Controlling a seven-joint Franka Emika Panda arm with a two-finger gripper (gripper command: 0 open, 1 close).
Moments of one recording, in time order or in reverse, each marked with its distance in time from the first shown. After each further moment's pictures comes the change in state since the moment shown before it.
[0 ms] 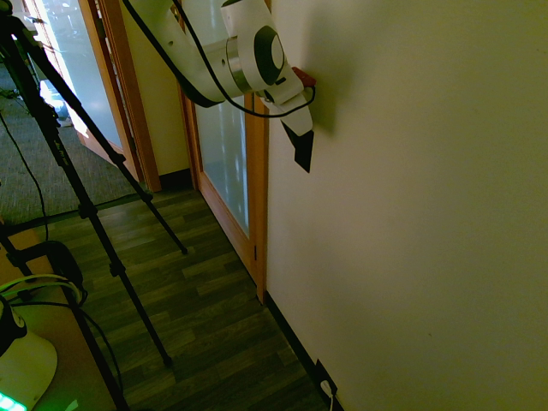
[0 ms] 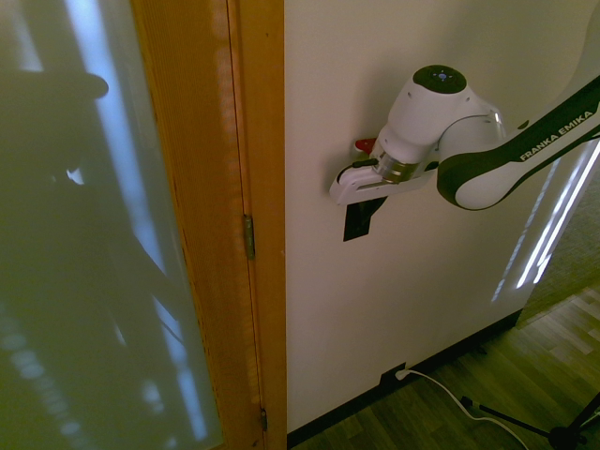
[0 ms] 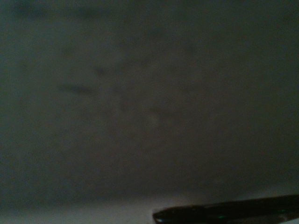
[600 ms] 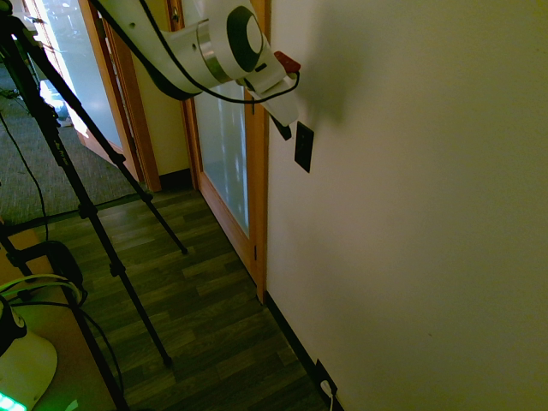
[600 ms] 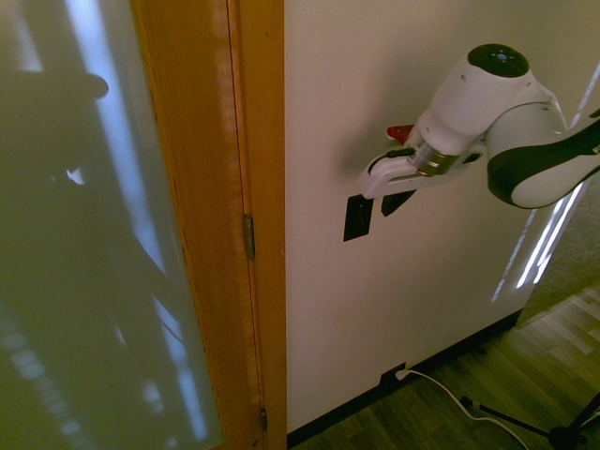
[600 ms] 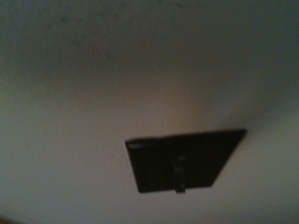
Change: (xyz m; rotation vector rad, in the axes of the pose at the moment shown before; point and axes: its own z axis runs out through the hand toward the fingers) arm -0.018 0.055 -0.066 0.038 0.022 0.006
